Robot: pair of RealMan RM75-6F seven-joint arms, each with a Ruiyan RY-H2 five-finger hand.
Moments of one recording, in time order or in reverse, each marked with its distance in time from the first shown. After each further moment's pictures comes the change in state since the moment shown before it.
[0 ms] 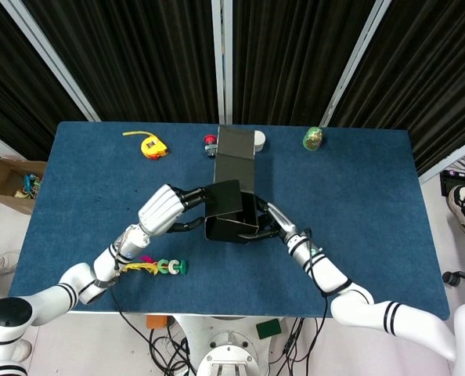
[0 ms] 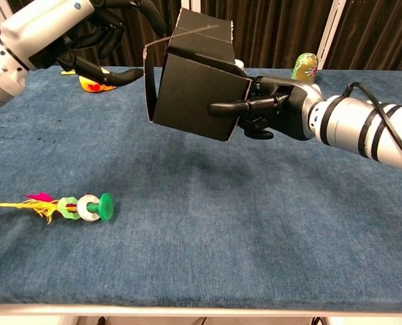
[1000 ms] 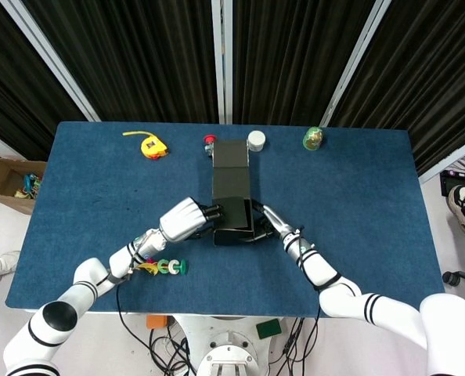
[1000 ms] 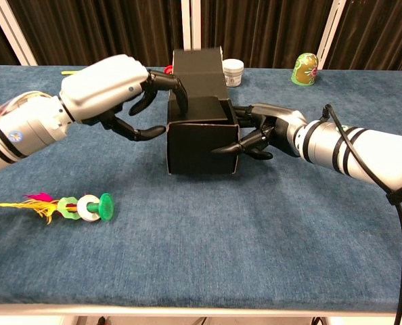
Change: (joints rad) left arm -0.056 -0.261 0.136 0.500 0.025 -0.053 -0.113; right arm 0.087 -0.128 -0.076 0.255 0.030 -0.014 -0.166
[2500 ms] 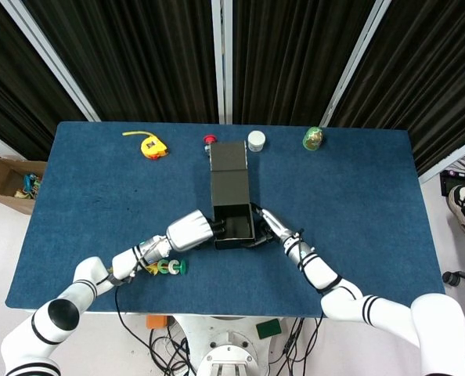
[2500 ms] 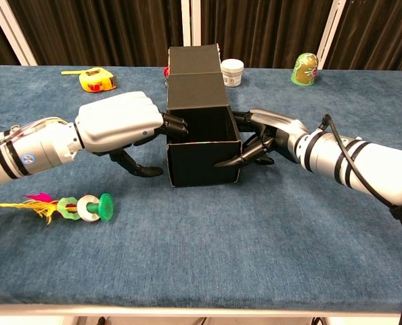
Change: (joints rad) left arm -0.029 0.019 0.126 -0.025 0.013 -0.101 0.140; right arm 0.008 -0.031 -0.085 0.081 -0.121 0.075 0.069
